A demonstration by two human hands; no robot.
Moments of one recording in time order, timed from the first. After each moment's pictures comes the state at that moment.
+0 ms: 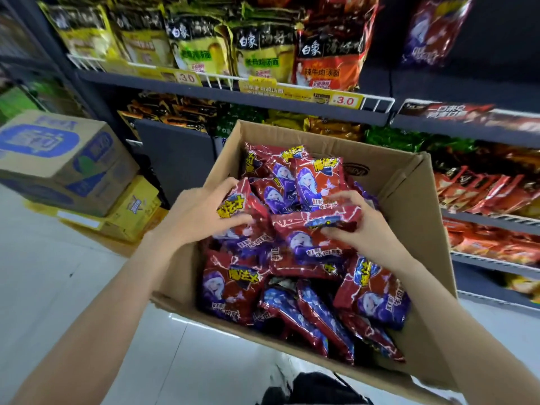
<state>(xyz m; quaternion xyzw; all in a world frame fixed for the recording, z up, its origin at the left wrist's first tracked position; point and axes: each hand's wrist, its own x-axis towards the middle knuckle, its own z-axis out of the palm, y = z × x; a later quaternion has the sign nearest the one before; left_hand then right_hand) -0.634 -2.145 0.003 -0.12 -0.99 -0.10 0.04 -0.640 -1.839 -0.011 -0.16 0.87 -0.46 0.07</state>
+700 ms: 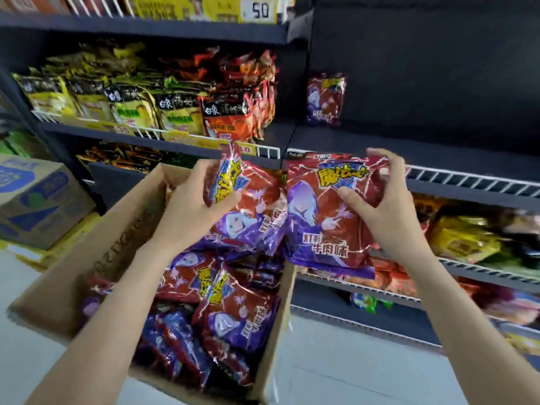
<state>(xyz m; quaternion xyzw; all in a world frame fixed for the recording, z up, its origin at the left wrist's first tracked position) -0.622 -1.877 0.097 -0.06 -0.90 -0.41 0.16 -0.643 -1.605 0.103 -0.13 0.81 -0.56 -0.13</state>
